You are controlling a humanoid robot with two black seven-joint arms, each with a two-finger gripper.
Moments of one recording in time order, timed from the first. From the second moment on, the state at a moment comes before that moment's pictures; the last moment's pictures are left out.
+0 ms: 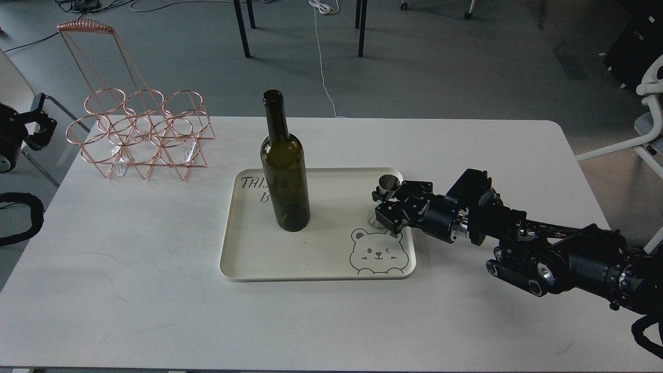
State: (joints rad) left arm -0.71 0.65 -0.56 -0.48 -0.37 -0.49 -0.45; right arm 0.89 -0.24 -0.20 0.69 -1.50 -0.49 0.49
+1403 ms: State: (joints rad) left arm -0.75 0.64 -0.56 -0.48 -0.37 -0.49 -0.45; right arm 0.68 -0.72 0.08 0.89 -1.48 -0.49 0.49
